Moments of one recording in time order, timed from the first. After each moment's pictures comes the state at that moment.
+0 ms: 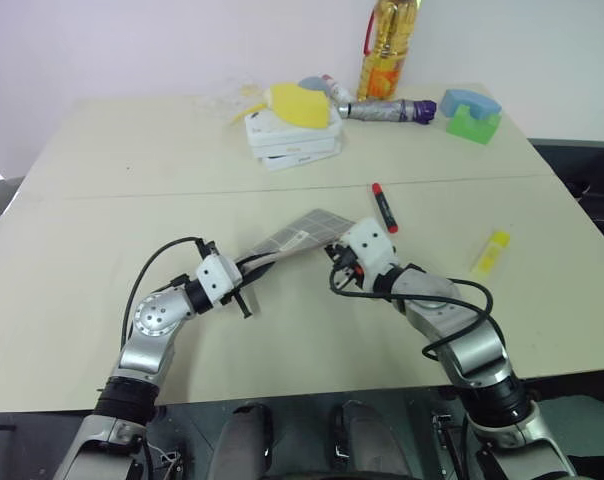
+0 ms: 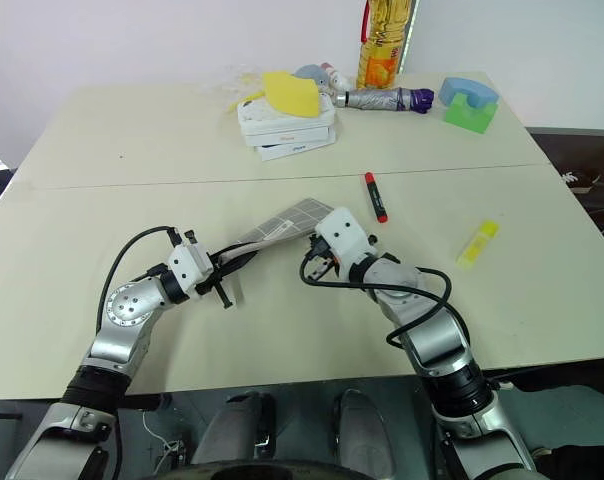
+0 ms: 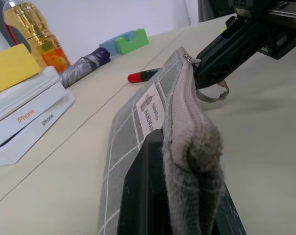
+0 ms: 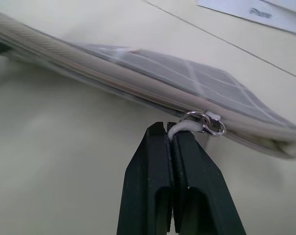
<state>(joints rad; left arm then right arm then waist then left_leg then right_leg) -0.25 0.41 -0.10 0.21 -0.17 -0.42 -0.80 -0.35 -0.36 0.28 -0.38 0.12 0.74 0.40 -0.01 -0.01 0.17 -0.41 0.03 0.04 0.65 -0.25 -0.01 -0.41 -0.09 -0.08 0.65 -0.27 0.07</state>
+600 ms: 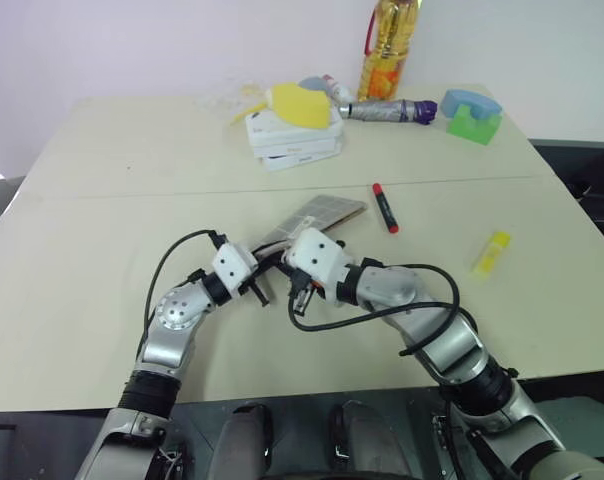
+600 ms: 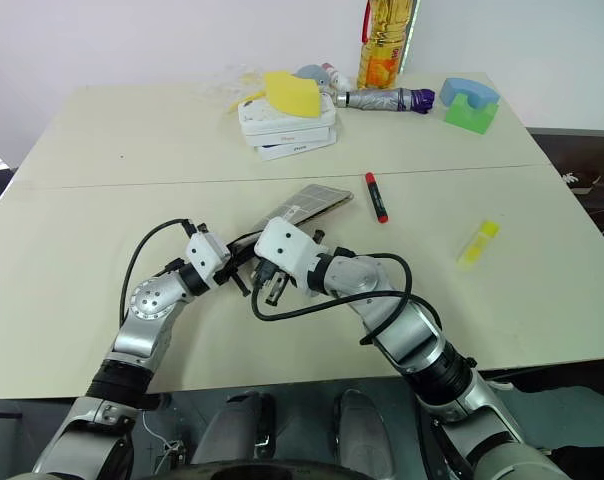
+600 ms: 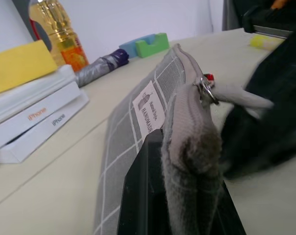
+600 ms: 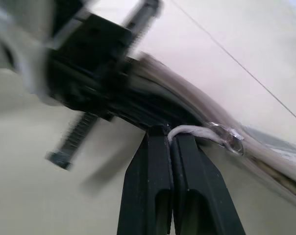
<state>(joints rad) -0.29 0.29 -0.12 0.23 -0.11 -0.36 -0.71 -0.49 -0.36 0.50 -0.43 0.08 0.75 0.55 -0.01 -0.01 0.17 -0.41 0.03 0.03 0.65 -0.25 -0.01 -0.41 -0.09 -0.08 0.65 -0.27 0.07</state>
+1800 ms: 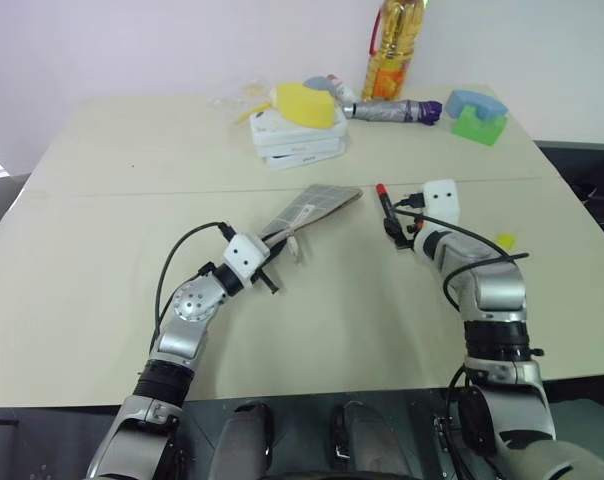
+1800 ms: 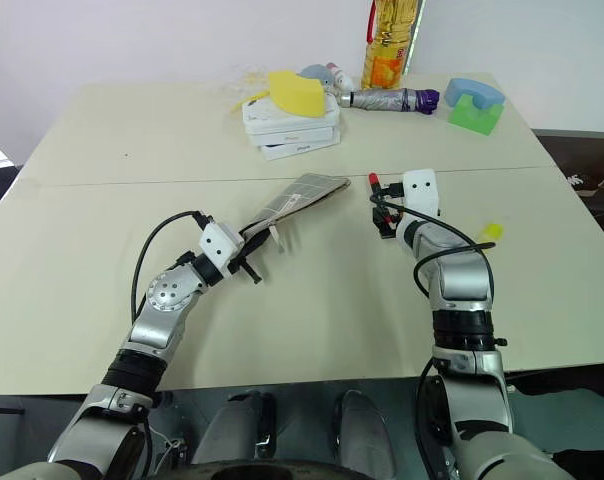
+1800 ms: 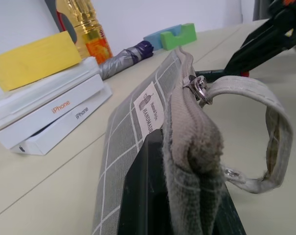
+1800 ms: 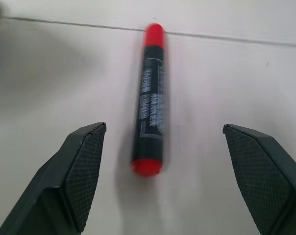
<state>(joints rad) -0.35 0.26 -0.13 0.28 -0.03 -0.35 -0.56 -0.60 -0.29 -0.16 0.13 0.10 0.82 0.22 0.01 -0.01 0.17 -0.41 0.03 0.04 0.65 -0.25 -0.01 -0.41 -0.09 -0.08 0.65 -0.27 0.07</state>
